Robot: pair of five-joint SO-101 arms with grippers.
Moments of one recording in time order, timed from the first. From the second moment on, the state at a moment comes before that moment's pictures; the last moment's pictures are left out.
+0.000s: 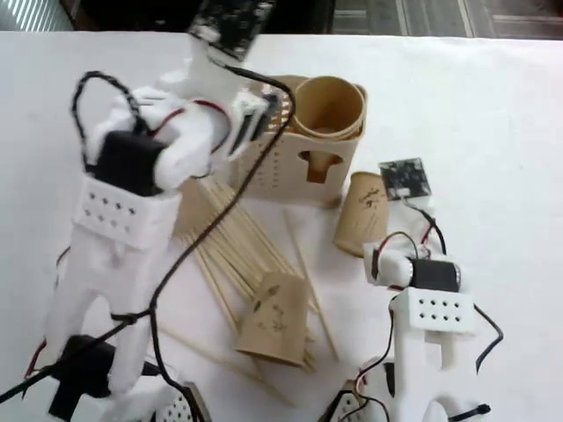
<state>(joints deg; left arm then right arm) 14.4 -13.9 -17.1 77.8 -10.0 0.4 -50.0 58.5 61.9 15.0</state>
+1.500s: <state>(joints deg) -21.5 -60.8 58.4 54.0 -10.0 -62.3 -50.1 46.2 89.6 34.2</state>
